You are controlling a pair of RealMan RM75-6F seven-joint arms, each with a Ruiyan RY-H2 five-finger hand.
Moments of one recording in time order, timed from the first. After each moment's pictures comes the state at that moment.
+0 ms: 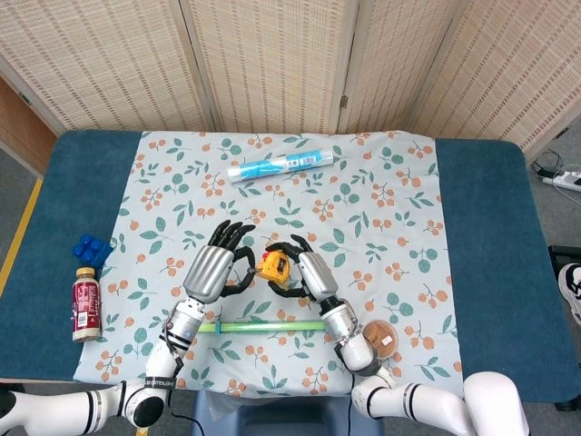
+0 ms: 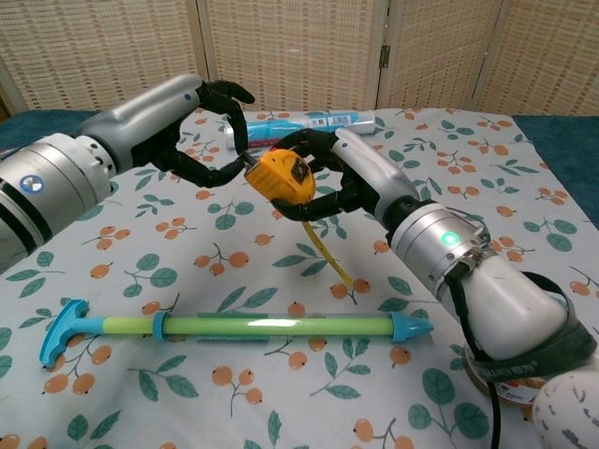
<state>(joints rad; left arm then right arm) -0.68 -1.68 -0.24 -1.58 1.28 1.21 0.26 0.70 -2.02 0.28 -1.14 -1.37 1.12 0.36</state>
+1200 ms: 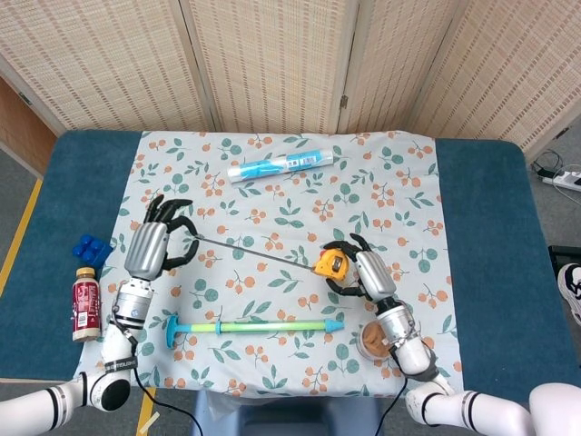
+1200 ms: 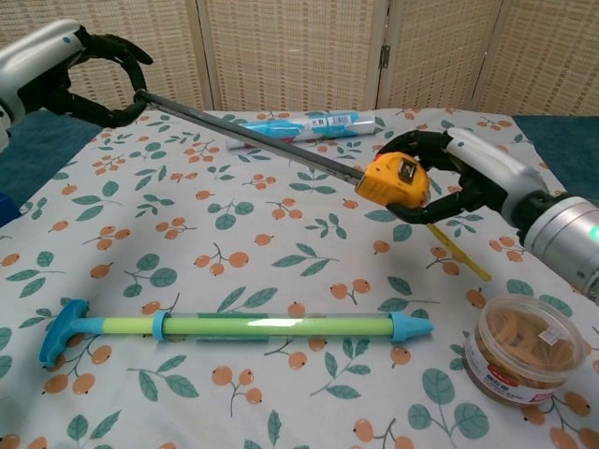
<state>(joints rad) -0.59 -1.53 -0.30 -1.50 1.25 1.27 0.01 0.54 -1.73 0.19 -1.31 -1.36 1.16 0.32</state>
